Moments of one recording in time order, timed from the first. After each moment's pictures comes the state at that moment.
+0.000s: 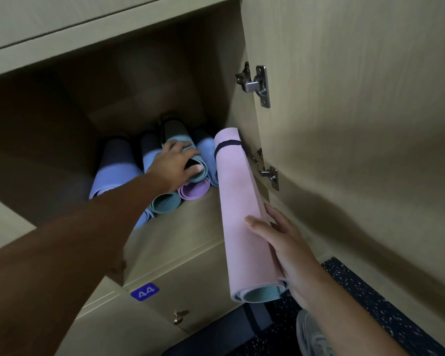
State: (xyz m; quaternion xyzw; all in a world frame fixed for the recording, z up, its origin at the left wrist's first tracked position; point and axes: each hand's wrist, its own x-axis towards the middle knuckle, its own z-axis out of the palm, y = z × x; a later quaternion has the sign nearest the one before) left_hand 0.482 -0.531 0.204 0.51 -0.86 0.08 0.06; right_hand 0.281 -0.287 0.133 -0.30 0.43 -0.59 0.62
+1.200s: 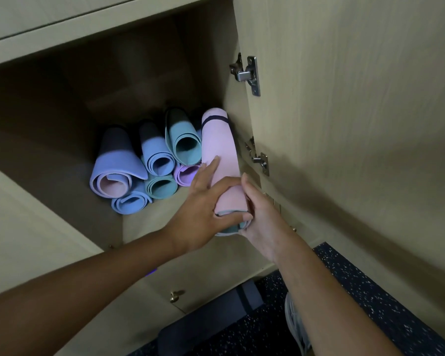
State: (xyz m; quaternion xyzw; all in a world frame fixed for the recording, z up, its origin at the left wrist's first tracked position) left_hand 0.445 -0.353 0.174 0.40 -0.87 -0.18 0.20; right_hand 0.297 -0.313 0.137 -0.28 0.37 -0.57 0.68
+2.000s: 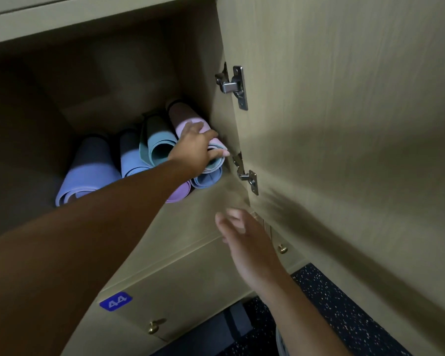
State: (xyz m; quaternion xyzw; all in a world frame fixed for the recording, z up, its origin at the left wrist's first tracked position) left_hand 0.380 -0.530 0.213 0.51 -0.86 0.03 0.09; right_hand 0.290 -0.307 0.135 -0.43 0.58 -0.50 0.47
